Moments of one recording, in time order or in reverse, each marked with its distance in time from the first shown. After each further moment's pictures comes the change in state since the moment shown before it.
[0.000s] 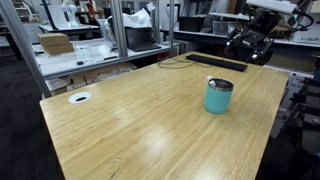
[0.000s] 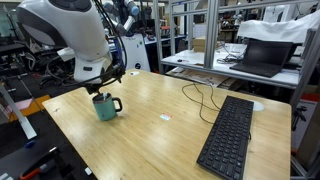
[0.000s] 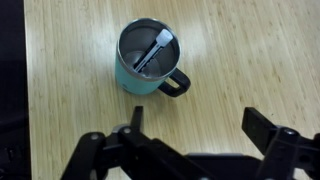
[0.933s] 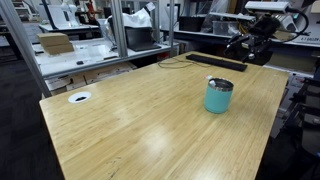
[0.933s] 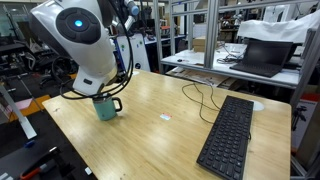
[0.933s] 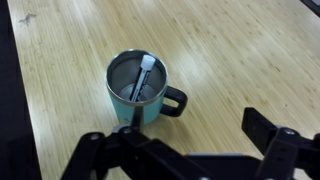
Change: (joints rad) arm -0.061 0.051 -0.057 0.001 0.233 -0.214 -0.012
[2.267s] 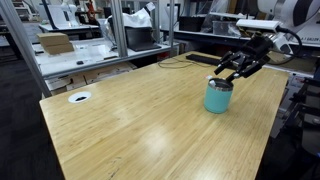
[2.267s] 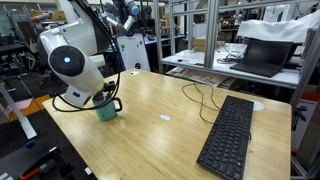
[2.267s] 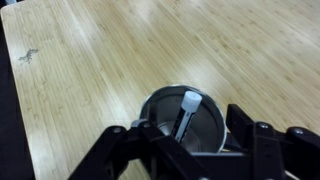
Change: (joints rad) arm 0.112 0.202 0.083 0.090 0.436 -0.019 -0.201
